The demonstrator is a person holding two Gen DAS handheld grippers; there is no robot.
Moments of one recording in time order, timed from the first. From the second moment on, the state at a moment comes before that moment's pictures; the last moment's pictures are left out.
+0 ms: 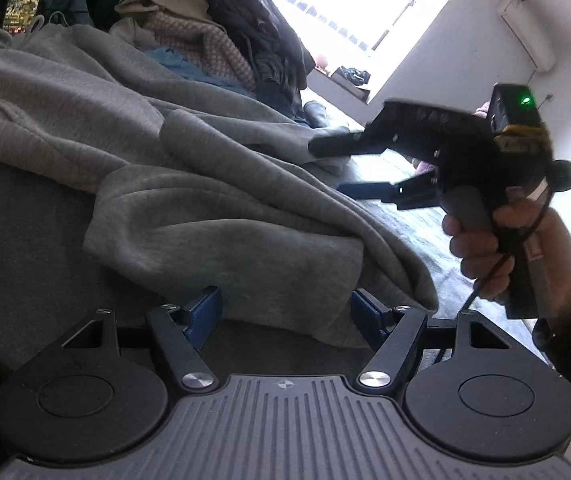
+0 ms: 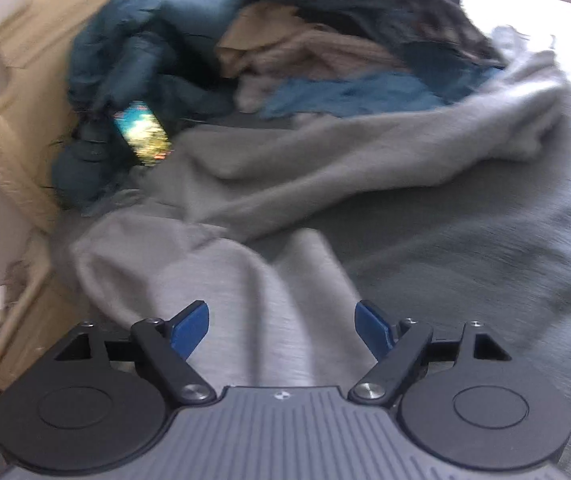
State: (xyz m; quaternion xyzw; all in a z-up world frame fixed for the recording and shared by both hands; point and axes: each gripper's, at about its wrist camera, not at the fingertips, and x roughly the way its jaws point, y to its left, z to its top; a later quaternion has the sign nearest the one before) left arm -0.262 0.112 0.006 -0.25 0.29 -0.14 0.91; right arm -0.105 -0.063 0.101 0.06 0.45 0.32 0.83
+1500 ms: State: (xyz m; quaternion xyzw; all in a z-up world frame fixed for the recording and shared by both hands) left arm -0.229 0.147 0.020 -0.22 0.26 -0.07 0.94; right arm -0.285 -0.310 0.035 0.31 0.35 0.08 0.88
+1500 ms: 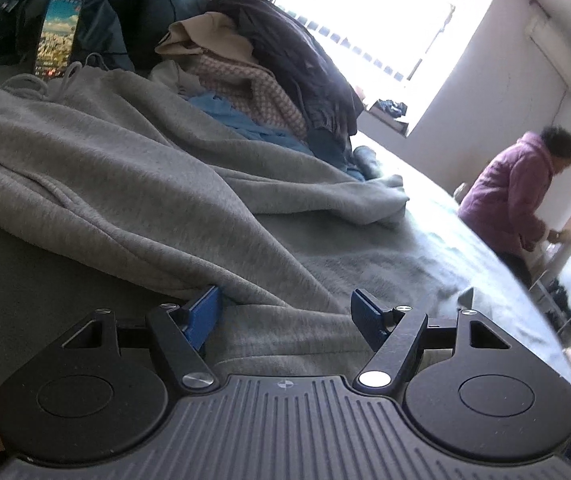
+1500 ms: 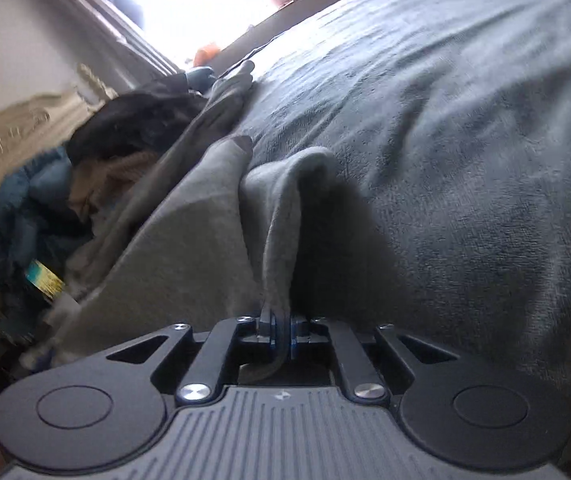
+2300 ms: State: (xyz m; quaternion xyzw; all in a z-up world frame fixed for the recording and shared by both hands) left arm -0.258 0.126 0.015 -0.17 0.27 -0.09 0.94; right arm -0.112 -0.216 0.087 0.11 0.41 0.09 0.90
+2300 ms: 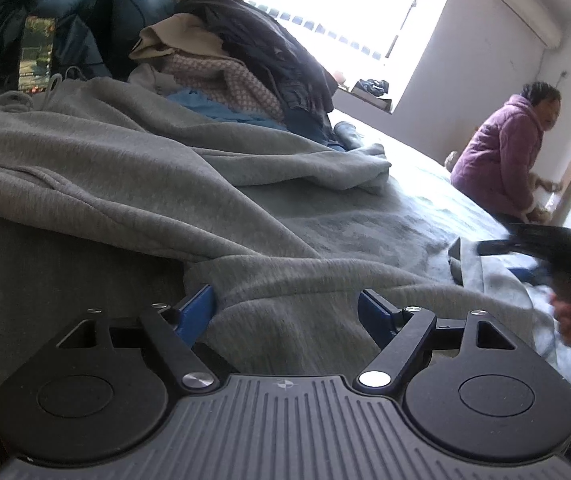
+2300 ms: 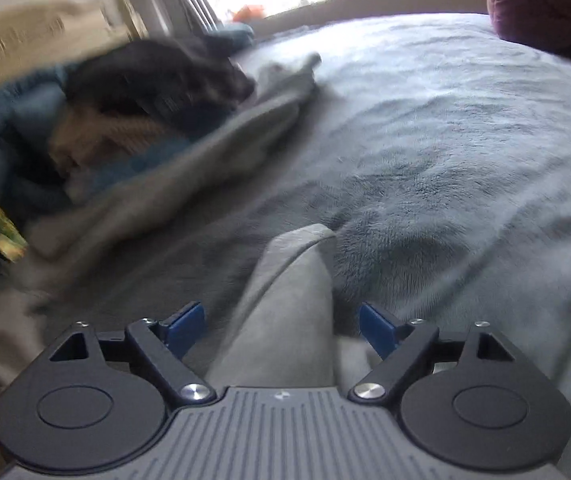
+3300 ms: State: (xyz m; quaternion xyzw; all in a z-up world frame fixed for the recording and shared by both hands) left arm -0.254 0.087 0.009 -0.20 0.32 -0.23 0.90; right arm -0.318 -0.343 0.149 0.31 0.18 0.31 0.88
